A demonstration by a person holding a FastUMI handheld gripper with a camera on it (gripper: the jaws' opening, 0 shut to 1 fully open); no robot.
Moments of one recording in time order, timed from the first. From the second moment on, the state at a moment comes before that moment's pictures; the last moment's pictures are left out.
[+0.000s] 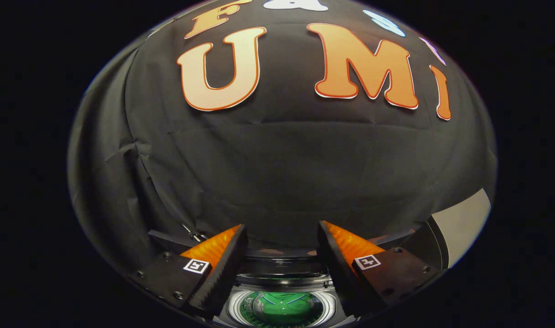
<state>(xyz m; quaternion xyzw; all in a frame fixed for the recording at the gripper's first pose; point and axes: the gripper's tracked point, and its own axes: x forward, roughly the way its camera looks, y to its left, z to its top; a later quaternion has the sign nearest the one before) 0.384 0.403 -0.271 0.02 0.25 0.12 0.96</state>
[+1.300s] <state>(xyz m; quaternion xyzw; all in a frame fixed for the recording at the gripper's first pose) 0.272 0.388 -0.299 0.02 0.21 0.13 0.97</state>
